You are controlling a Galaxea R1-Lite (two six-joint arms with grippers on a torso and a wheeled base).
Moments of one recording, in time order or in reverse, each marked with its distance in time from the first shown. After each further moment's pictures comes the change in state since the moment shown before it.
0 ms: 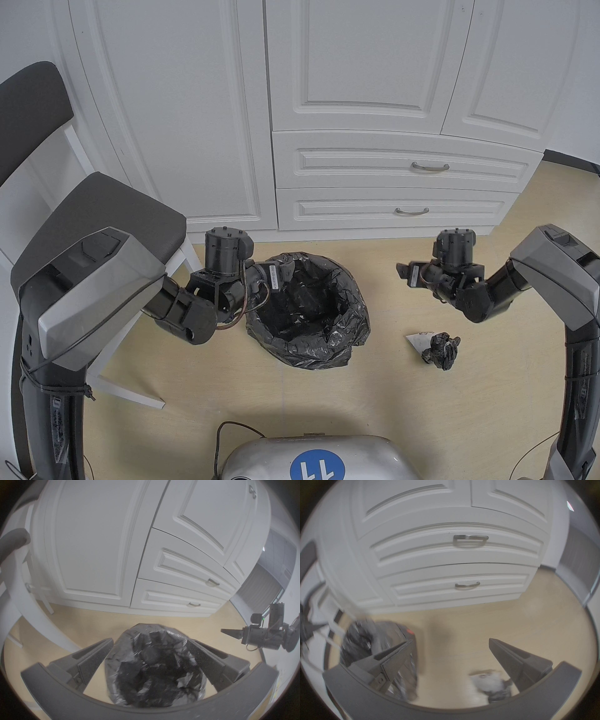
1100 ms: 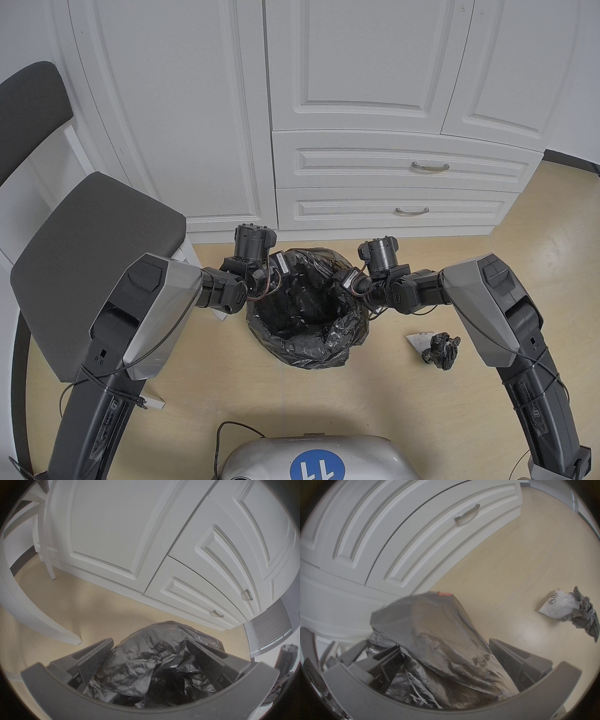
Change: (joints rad) left arm 0.042 0.371 -0.726 0.465 0.044 -0.311; right arm 0.169 0.377 -0.757 0.609 0.127 0.750
